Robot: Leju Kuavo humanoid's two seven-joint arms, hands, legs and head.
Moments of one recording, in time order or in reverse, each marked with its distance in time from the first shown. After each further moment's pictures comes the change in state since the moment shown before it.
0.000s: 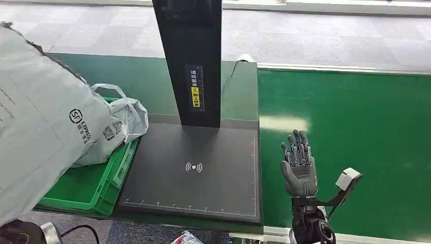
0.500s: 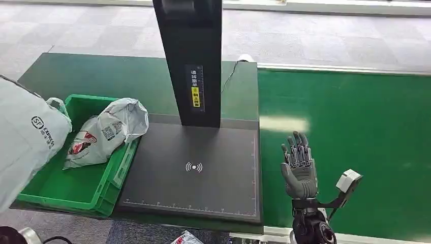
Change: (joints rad) left arm -0.065 -0.038 0.206 -0.003 -0.202 0.110 0.000; right arm 0.011 0.000 -0.001 -0.008 0.003 0.003 0.009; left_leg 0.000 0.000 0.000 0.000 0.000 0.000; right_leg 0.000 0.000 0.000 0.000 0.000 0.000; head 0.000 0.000
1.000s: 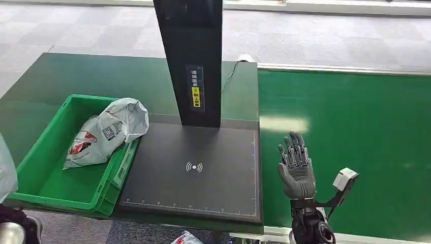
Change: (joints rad) left arm 0.004 0.228 -0.264 0.097 -0.842 0.699 0.000; right arm 0.000 0.000 0.007 -0.003 0.011 0.007 0.017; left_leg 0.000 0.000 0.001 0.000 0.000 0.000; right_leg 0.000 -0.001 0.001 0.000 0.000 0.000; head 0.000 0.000
